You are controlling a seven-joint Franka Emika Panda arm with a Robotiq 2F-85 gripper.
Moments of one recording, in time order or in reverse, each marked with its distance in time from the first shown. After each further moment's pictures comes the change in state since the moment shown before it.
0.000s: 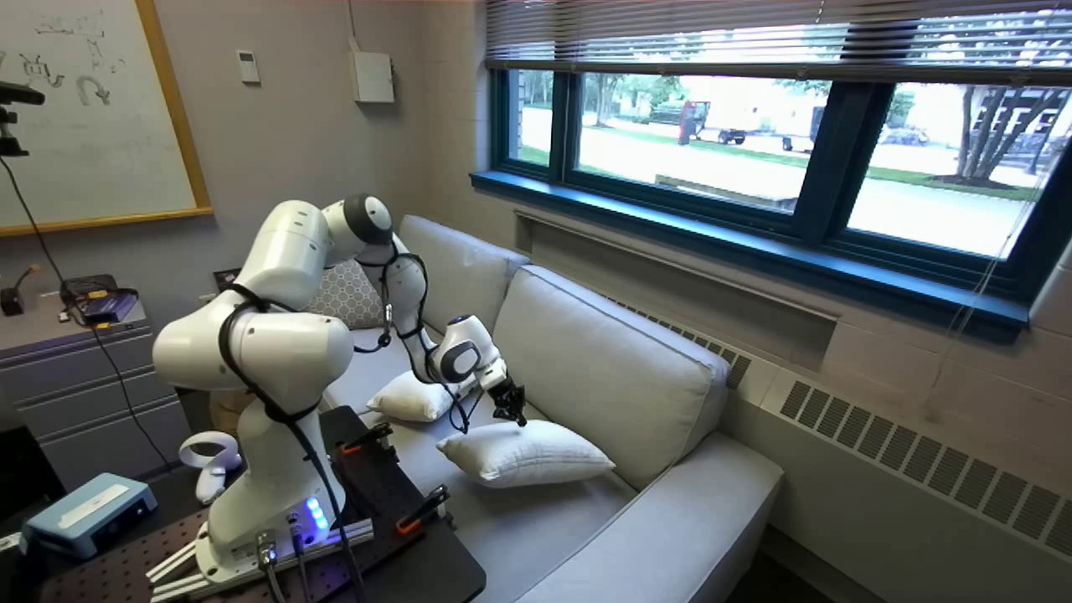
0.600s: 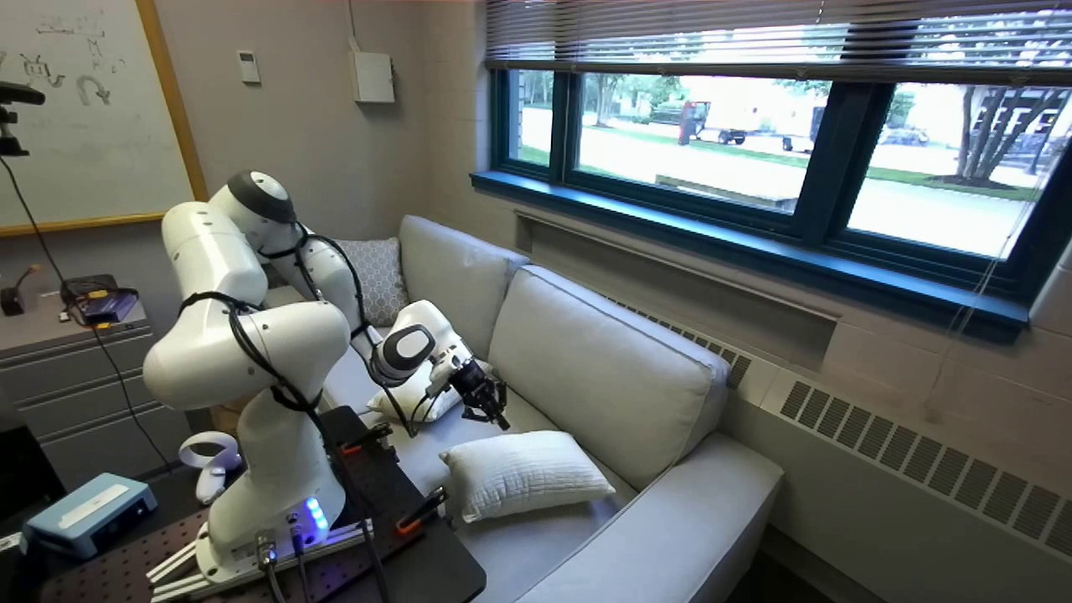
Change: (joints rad) arm 0.633 -0.026 -0.360 -0.527 0.195 -0.145 0.279
